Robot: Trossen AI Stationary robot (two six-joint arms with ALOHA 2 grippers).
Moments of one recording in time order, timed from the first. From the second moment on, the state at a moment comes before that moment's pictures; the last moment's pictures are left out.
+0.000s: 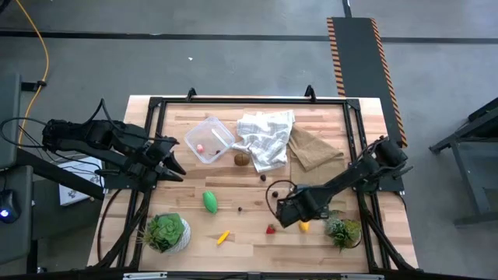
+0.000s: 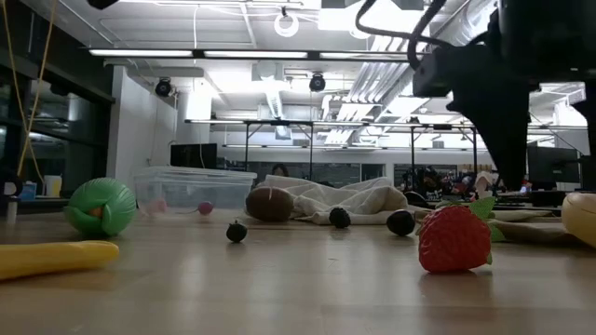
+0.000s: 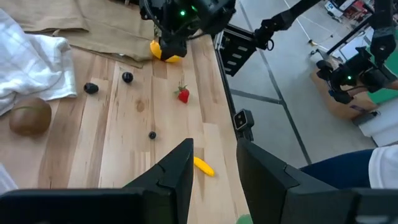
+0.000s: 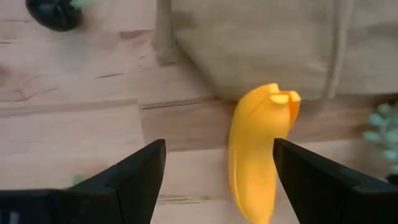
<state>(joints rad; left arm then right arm) -0.10 0.71 0.98 -0.78 0.18 -0.42 0.50 1.82 1.25 -0.97 -0.01 2.13</state>
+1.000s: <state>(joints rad) -0.10 0.71 0.98 -0.79 0.19 -0.43 0.54 1.77 1.05 -0.74 -0.08 2.27</state>
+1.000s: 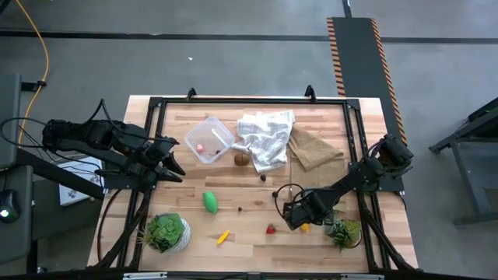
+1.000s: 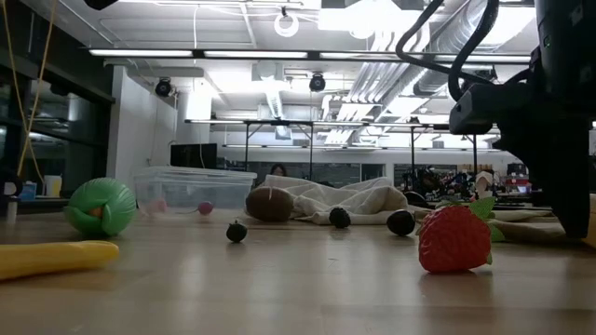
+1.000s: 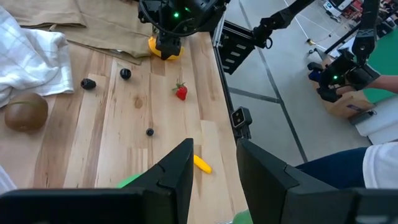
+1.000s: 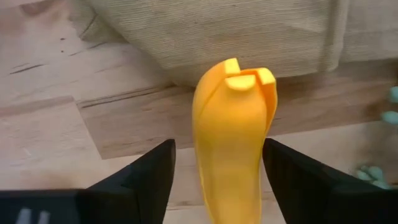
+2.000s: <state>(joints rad) -0.10 0.71 0.98 -0.79 0.19 -0.43 0.54 1.75 1.05 -0.72 0.00 2.26</state>
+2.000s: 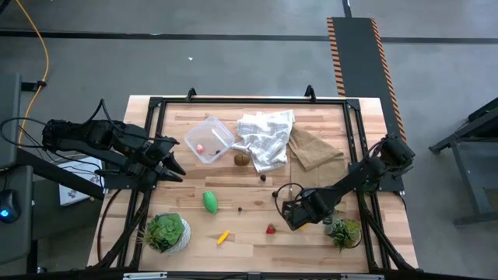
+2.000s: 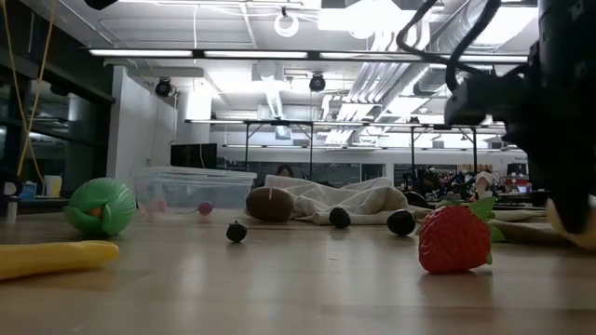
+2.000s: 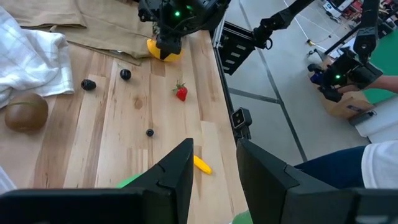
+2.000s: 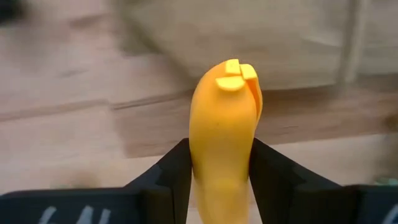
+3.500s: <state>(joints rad) -0.10 0.71 0.98 -0.67 -0.08 -0.61 0.33 1.73 1.64 -0.20 0.67 0.98</state>
